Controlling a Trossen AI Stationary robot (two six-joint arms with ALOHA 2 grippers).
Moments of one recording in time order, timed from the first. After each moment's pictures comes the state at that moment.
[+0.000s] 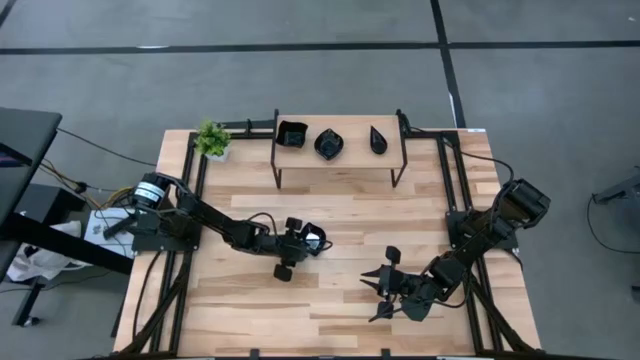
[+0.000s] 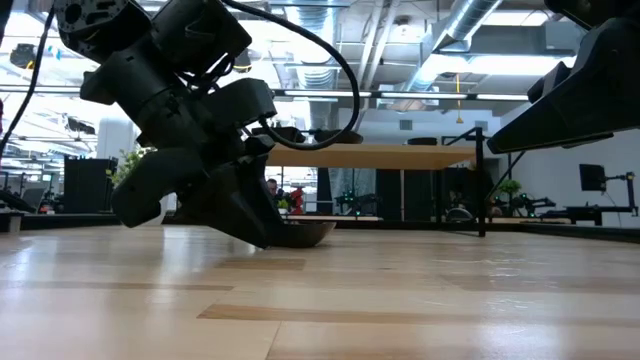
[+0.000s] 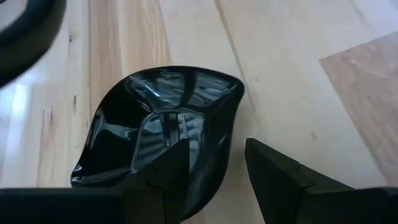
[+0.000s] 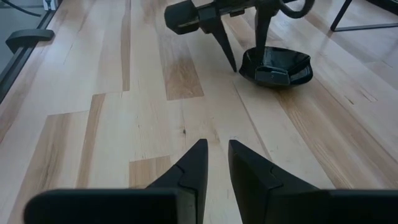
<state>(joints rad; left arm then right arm) -0.30 1.93 0.72 0.24 -0.29 0.25 0.78 1.58 0.64 0.23 0.83 0.62</state>
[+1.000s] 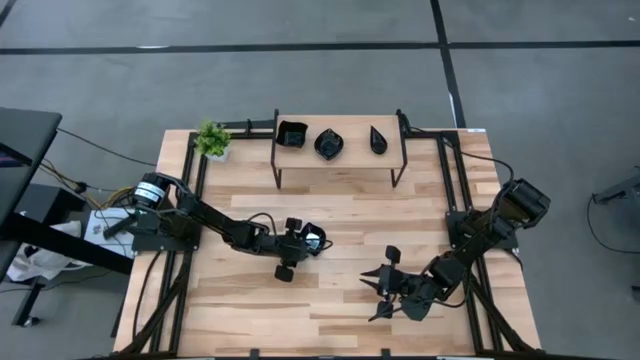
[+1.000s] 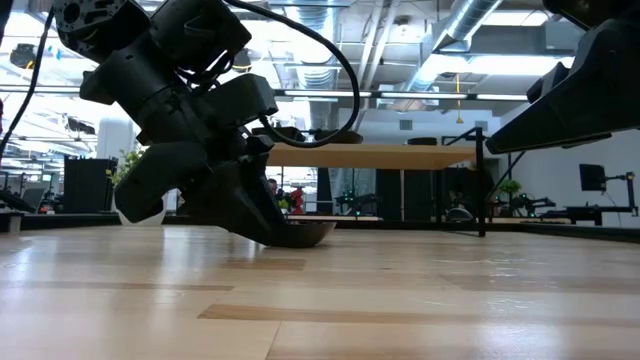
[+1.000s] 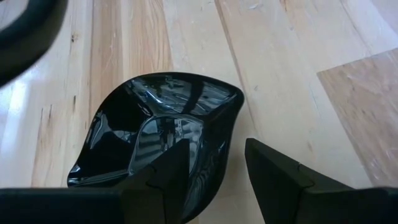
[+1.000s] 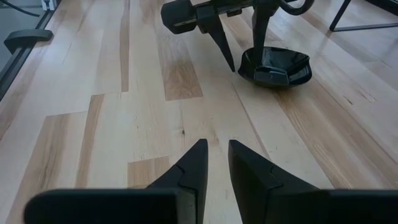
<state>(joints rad) -0.30 1.93 0.72 0.26 -0.29 0.20 0.78 1.58 0.64 0.23 0.83 0.62</state>
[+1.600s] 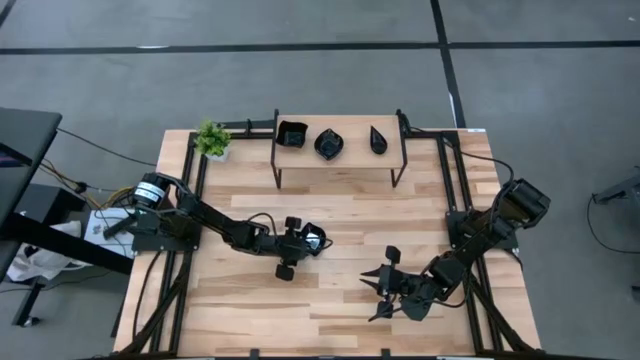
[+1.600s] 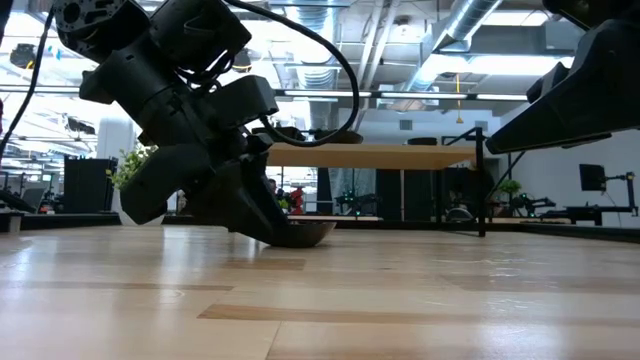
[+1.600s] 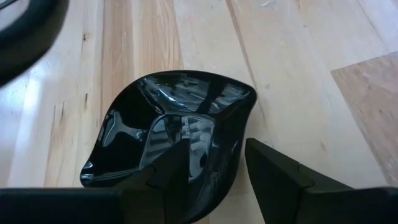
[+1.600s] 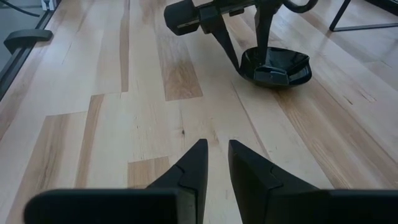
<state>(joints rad) -0.30 1.93 0.72 0.26 -0.32 0.20 0.78 1.58 0.64 0.23 0.83 0.62</state>
